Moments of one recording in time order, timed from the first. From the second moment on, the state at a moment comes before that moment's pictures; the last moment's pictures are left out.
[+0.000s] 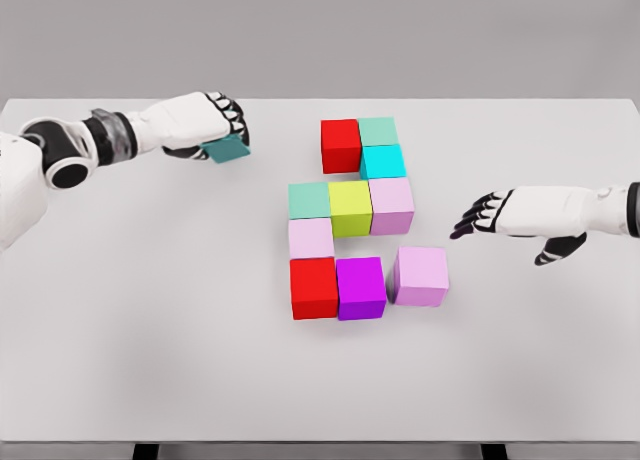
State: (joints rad) left arm -0.94 0.53 -0.89 -0.95 -0.78 -0.61 -0.13; right arm -1.03 -1.11 1.33 -1.51 0.20 -0.61 0.37
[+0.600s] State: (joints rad) left arm -0.96 0.50 -0.91 -0.90 -0.78 -0.61 -0.13; right arm -1.01 -1.09 1.34 -1.51 0.21 -0.61 0.38
